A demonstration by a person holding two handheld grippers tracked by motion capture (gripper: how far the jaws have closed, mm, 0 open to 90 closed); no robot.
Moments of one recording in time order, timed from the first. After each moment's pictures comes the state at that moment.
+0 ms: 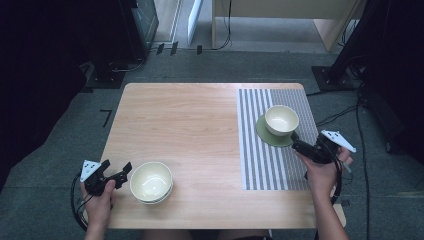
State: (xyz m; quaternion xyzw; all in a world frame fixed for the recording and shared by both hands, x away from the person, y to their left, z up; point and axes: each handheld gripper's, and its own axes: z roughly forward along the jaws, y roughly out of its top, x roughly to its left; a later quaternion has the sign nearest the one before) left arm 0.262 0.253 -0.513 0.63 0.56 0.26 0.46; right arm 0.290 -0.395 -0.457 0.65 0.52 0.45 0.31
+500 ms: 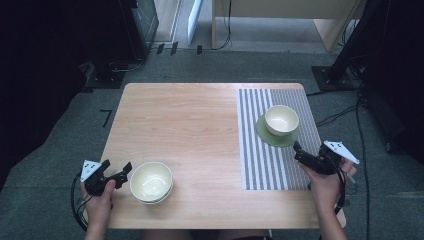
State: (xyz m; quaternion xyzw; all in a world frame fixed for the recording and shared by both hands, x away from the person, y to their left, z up) left arm 0.262 0.252 -0.513 0.63 0.56 0.26 0.46; right arm 0.263 -0.399 -0.469 0.65 0.53 0.44 0.32
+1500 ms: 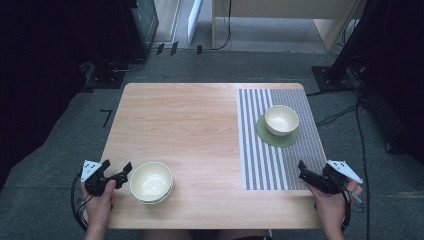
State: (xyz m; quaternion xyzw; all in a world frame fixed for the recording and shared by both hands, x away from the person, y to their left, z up) left arm 0.262 0.252 -0.513 0.63 0.56 0.26 0.46; right arm 0.222 -0.413 -0.505 0.67 0.55 0.40 0.31
